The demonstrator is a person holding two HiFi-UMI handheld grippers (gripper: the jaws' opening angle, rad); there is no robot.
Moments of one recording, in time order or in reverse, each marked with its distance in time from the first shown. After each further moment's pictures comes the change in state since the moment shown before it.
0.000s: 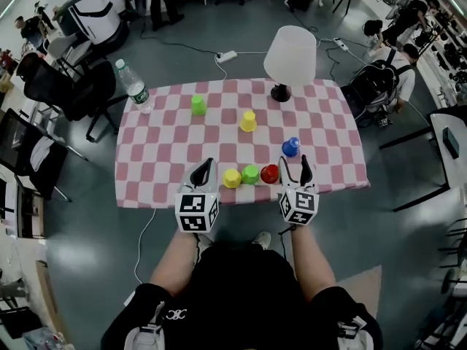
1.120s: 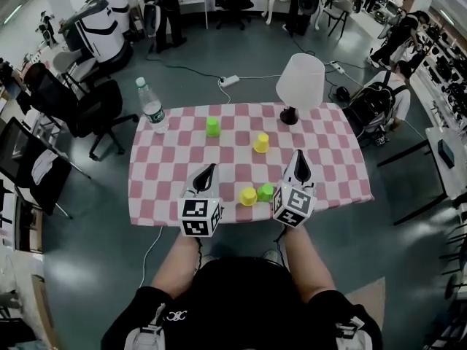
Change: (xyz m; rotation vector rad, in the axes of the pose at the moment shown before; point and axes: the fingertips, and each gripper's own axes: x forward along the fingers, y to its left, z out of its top) left arm -0.021 0.067 0.040 0.011 -0.103 -0.027; right arm 0.012 0.074 0.118 -0.018 -0.174 -0.231
